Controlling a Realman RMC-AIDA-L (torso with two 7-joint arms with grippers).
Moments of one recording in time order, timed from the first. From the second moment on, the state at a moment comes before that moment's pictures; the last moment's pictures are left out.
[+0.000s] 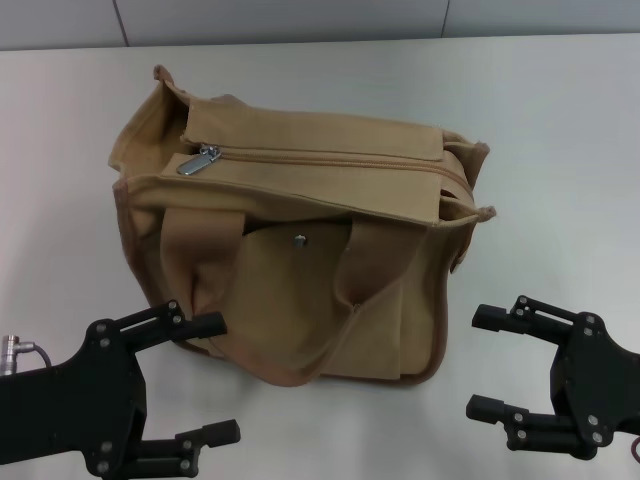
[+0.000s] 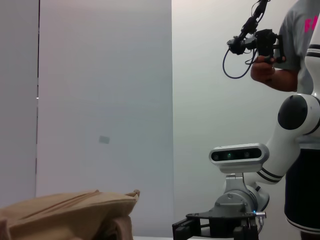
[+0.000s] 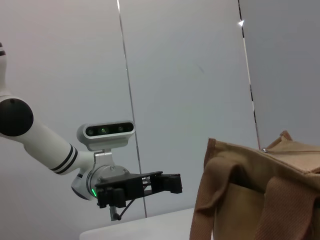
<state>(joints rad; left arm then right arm) -0.22 -2.01 0.97 0.50 1.64 1.98 -0.79 0.34 2.08 -0.33 -0.37 -2.23 -1.99 0.74</state>
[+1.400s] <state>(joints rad) -0.27 -2.07 0.54 0.23 1.59 1.79 -0.56 0.33 2.08 -0.31 -0.36 -2.21 -1.97 0.70</state>
